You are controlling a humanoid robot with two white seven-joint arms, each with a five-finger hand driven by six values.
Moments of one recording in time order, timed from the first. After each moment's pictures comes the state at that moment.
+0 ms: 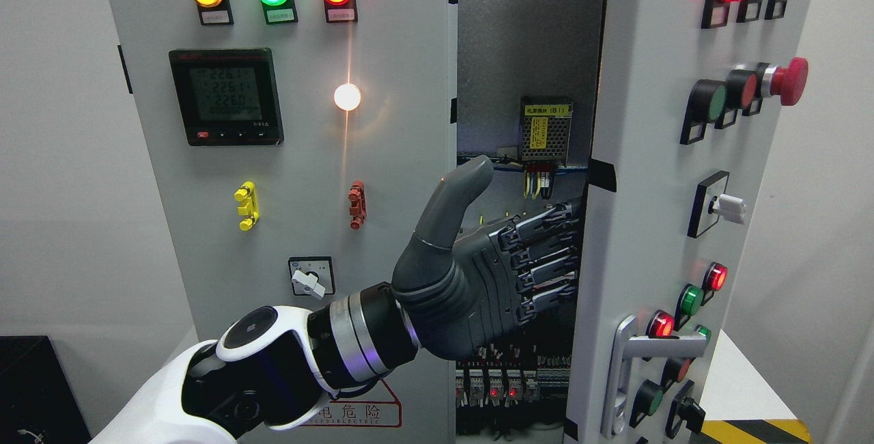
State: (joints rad) left arm -1.11 0.45 -0.82 -1.88 1.44 0.24 -0.14; right arm 0.08 0.12 0.07 -0.07 0.00 -0.01 -0.04
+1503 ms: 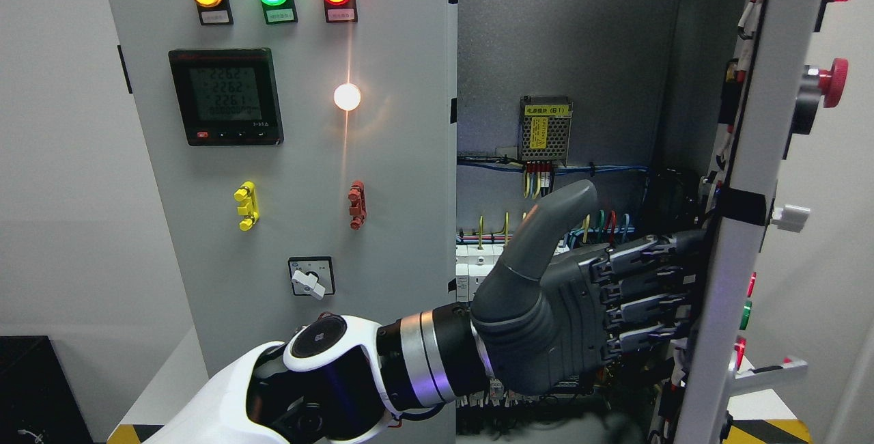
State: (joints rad) left arm -1.16 0.31 -0.90 -1.87 1.43 0.24 -0.14; right arm 0.08 0.12 0.07 -0.07 0.00 -0.01 -0.04
